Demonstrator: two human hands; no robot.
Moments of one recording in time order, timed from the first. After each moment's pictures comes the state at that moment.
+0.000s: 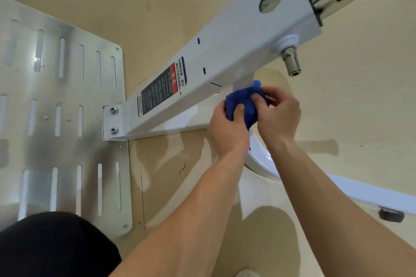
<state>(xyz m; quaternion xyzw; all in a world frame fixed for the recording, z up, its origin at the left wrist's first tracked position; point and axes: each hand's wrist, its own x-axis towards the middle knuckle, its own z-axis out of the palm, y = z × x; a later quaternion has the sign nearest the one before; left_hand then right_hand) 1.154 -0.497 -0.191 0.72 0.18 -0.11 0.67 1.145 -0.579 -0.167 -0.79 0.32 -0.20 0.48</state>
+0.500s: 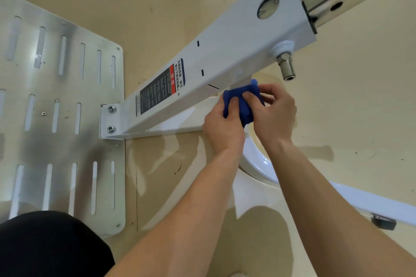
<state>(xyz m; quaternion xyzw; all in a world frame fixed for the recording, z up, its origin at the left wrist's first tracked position) 1.160 -0.499 -0.183 0.71 0.16 -0.07 0.68 1.150 -0.577 -0.150 -0.80 0.27 -0.20 0.49</state>
